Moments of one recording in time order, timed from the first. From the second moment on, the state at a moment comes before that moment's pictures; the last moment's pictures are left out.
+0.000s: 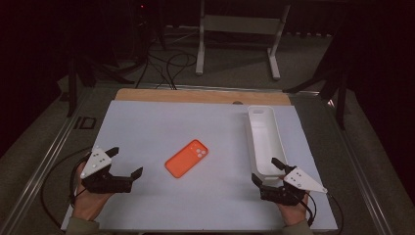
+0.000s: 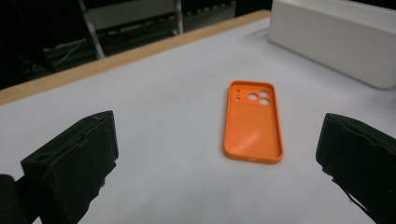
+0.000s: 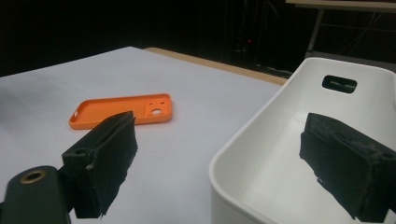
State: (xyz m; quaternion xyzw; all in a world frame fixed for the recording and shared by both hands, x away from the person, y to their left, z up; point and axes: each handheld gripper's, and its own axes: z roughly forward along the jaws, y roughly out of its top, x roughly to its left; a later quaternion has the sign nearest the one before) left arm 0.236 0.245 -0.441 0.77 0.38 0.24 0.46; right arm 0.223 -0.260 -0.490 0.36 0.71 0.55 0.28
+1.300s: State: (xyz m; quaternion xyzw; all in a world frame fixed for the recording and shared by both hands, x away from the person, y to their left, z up) left arm 0.303 0.170 -0.453 0.87 0.35 0.17 0.32; right arm 0.227 -0.257 -0.492 0.36 0.71 0.55 0.27
